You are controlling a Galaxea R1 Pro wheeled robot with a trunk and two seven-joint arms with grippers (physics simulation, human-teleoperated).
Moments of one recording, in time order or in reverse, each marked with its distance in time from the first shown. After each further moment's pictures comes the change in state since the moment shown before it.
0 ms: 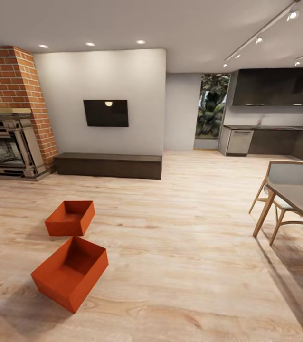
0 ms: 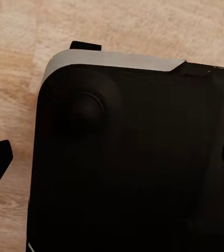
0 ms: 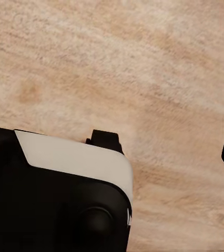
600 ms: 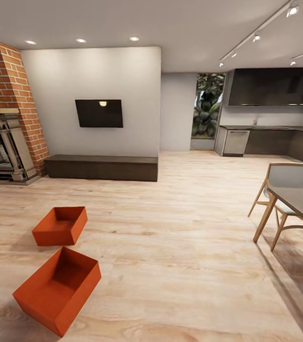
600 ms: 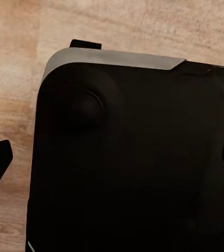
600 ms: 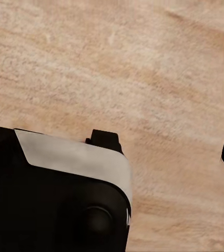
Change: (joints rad) left arm 0.000 0.000 -0.003 0.001 0.005 0.003 0.000; right arm 0.000 0.000 0.001 0.000 0.007 0.002 0.001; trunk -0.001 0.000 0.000
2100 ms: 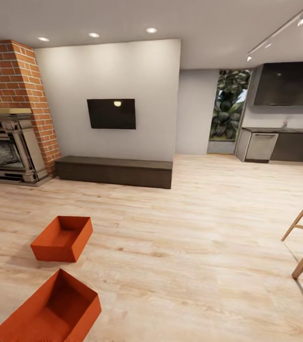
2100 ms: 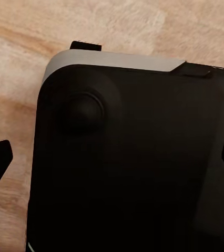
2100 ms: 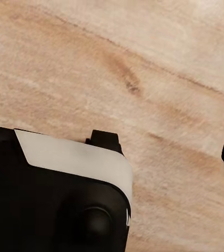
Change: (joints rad) left arm 0.000 0.000 0.003 -0.001 -0.004 -0.003 0.000; right arm 0.000 0.000 0.000 0.000 0.003 -0.001 0.000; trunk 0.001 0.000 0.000
